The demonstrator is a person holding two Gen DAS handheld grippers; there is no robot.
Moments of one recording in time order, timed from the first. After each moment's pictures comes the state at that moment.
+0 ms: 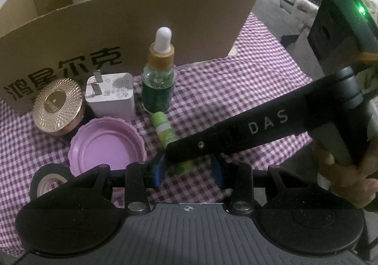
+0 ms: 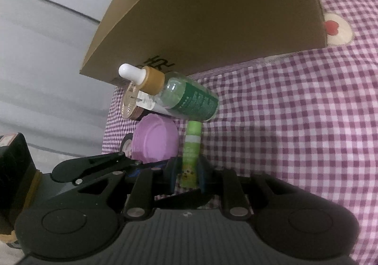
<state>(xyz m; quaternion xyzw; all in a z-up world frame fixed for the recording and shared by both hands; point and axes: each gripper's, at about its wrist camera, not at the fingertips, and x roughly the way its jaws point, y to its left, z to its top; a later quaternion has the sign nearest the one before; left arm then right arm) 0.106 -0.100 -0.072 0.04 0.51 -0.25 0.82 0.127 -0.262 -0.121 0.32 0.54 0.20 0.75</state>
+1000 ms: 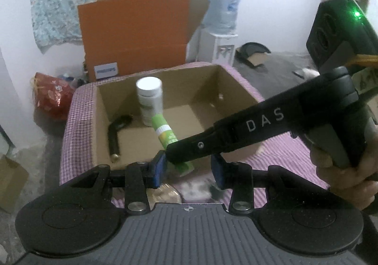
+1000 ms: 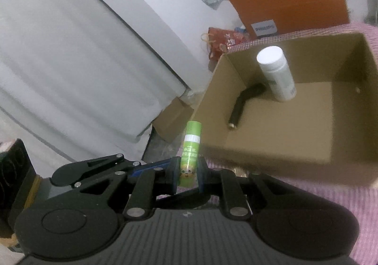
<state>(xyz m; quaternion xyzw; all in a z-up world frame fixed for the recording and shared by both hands) 0.131 -0.036 0.056 0.05 0.37 -0.20 0.91 0.185 -0.209 0.041 0.25 0.43 0.26 0.83</state>
